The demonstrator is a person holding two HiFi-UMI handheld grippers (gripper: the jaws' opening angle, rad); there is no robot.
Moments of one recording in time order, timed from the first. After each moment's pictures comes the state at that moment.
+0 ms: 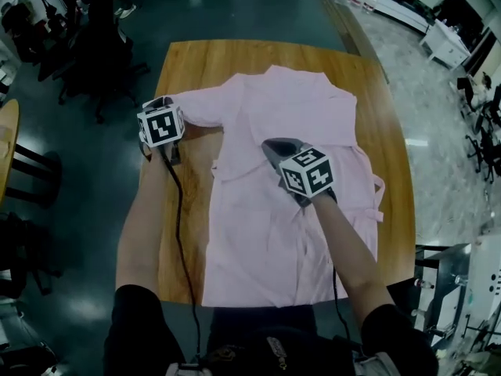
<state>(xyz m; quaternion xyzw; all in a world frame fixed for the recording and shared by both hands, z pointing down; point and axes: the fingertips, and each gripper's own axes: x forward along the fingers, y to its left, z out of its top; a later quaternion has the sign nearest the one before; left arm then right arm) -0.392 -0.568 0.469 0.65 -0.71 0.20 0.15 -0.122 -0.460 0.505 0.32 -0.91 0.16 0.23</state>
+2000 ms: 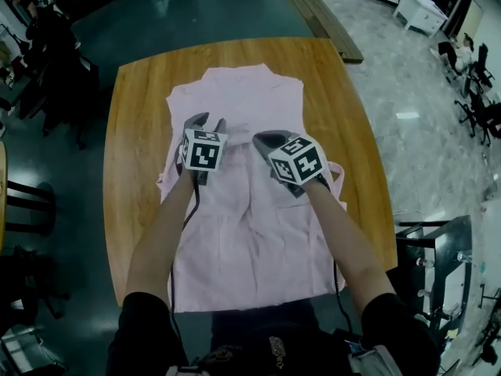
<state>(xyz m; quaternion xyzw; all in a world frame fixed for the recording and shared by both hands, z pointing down) -0.048 -0.560 0.513 0.81 -0.50 0.30 0.07 0.046 -0.487 0.513 0.35 -0.89 0.18 0.22</state>
